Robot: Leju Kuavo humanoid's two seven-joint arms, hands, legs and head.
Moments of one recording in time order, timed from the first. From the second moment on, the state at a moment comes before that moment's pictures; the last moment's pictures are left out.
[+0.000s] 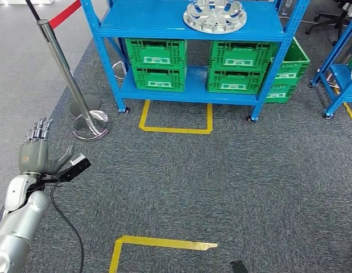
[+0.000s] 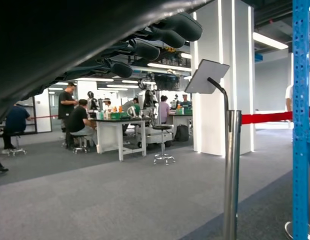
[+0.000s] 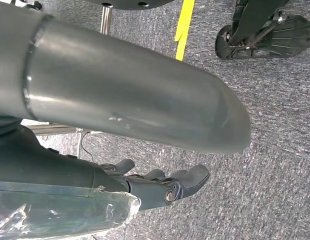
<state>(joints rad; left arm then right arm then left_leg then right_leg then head) -0.48 0.15 -0.10 -0.76 -1.02 0.55 -0.32 -0.12 0.21 -1.15 -0.20 1.37 -0.21 0.01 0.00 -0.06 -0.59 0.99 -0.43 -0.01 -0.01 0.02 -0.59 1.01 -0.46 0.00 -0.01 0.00</state>
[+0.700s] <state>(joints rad) -0.48 0.18 -0.15 -0.77 -0.95 0.46 -0.37 -0.12 0.21 -1.15 -0.20 1.37 -0.20 0.00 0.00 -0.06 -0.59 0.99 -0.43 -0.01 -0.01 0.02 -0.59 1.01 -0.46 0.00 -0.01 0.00</state>
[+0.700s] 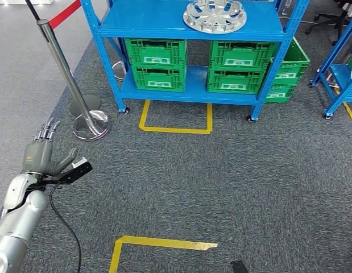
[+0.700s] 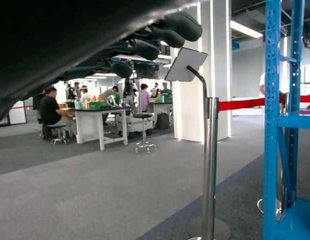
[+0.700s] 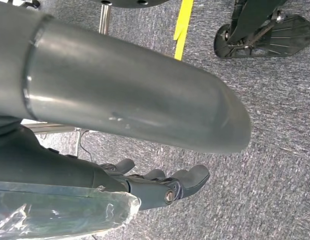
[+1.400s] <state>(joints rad) -0.53 0.14 -0.21 -0.55 -1.13 0.56 -0.09 -0.12 0.21 -1.15 -0.20 1.38 -0.21 0.01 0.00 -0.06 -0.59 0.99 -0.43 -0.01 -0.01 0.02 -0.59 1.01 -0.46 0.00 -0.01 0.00</state>
